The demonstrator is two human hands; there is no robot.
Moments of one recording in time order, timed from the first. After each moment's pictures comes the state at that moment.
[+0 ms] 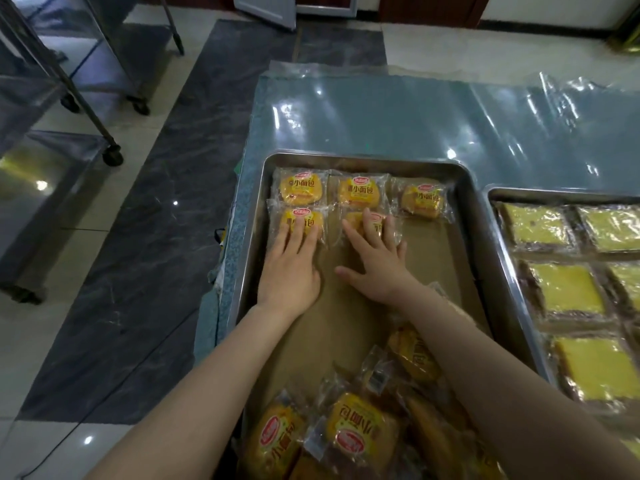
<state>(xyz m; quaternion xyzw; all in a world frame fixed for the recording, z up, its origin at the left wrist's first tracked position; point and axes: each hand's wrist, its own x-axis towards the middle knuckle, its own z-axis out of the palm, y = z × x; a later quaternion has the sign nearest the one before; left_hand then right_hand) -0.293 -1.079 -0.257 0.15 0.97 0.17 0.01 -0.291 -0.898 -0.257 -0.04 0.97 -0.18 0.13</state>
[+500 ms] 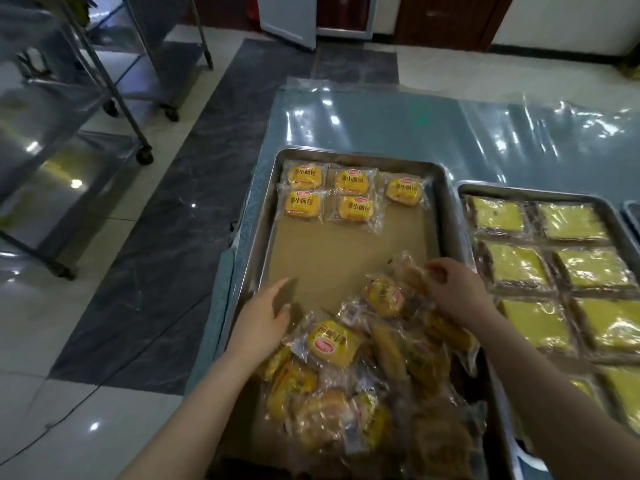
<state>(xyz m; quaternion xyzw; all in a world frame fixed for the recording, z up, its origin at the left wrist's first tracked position) -0.133 -1.119 -0.222 0.00 0.90 0.42 0.09 -0.158 -0.804 -0.192 0.16 0.95 -0.26 0.08</state>
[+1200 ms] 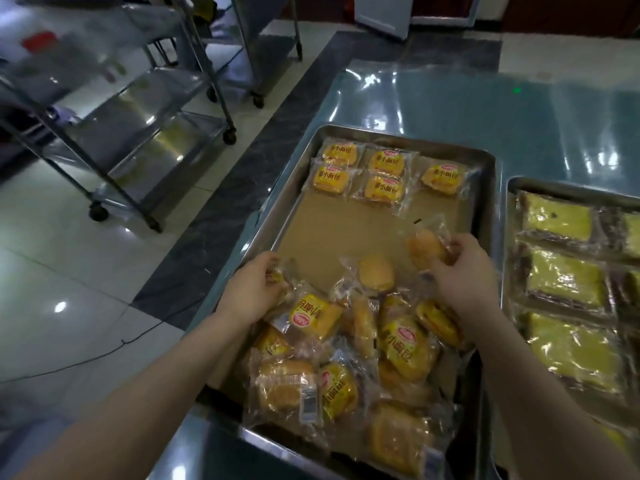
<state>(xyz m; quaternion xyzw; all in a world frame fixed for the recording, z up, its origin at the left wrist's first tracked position) -0.111 -1.104 -0.221 -0.12 0.94 0.33 0.04 -0.166 -0.796 -0.203 0.11 0.89 -0.44 0.00</state>
